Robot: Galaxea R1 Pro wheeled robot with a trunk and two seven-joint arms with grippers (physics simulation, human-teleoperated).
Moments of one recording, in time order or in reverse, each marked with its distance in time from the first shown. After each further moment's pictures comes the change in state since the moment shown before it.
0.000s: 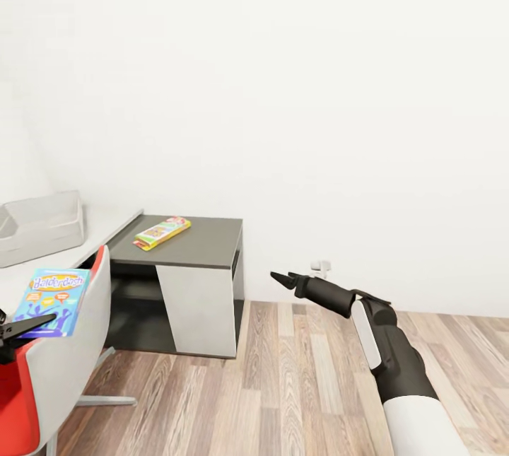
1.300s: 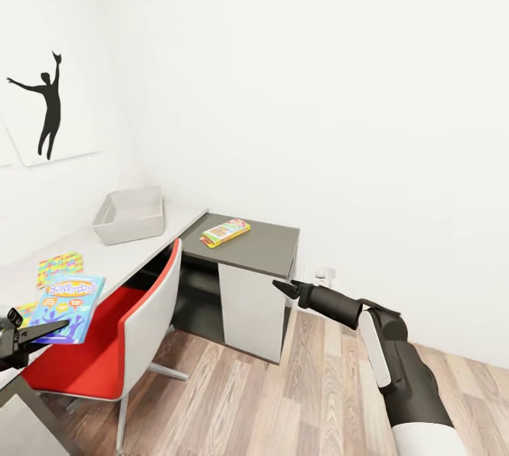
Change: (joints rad) left arm -0.001 -0.011 -0.073 0.007 0.001 0.002 0.000; right arm 0.087 0.002 -0.005 -0.137 -0.002 0.073 -0.001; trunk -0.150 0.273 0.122
